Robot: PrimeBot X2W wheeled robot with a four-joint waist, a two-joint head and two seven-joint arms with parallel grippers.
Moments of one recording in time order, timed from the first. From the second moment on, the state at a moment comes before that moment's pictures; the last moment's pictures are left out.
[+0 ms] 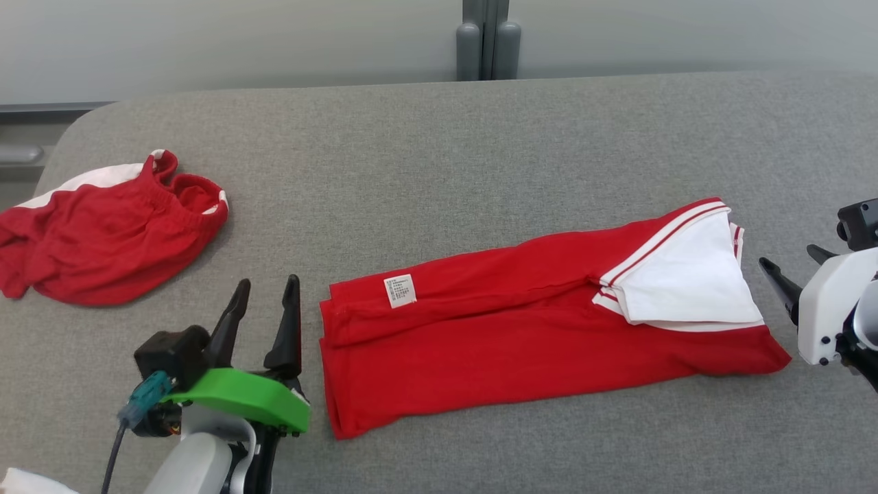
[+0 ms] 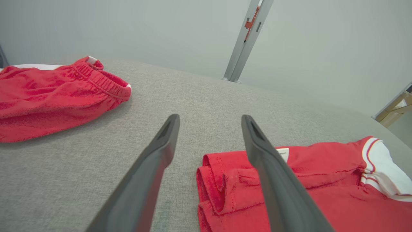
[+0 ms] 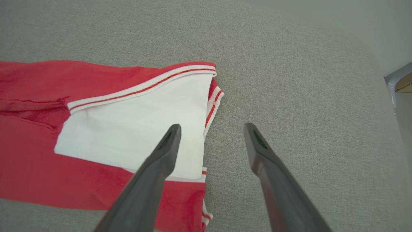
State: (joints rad) left arm -0.25 0.27 -0.47 0.30 -0.73 0.08 -0.26; right arm -0.34 -0.63 0.24 0.29 0.54 0.13 0.42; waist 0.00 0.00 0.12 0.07
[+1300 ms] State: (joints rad) left arm -0.07 0.06 0.00 0.15 -0.37 -0.13 -0.26; right arm -0.45 -0.36 -0.03 0.71 0.41 0.13 0.44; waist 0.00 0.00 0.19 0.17
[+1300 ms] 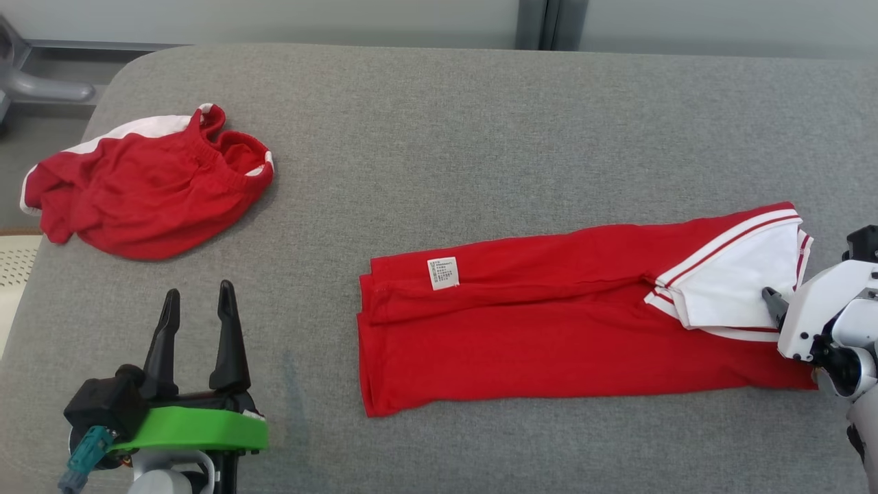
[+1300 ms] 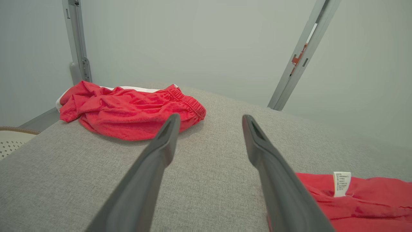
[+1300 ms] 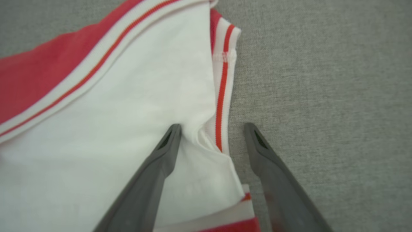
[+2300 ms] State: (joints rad) left arm -0.04 0.08 -0.04 0.16 -0.39 -0.13 -0.26; right arm -0.31 -0.46 -0.33 0.57 0.21 0.13 0.33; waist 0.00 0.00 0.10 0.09
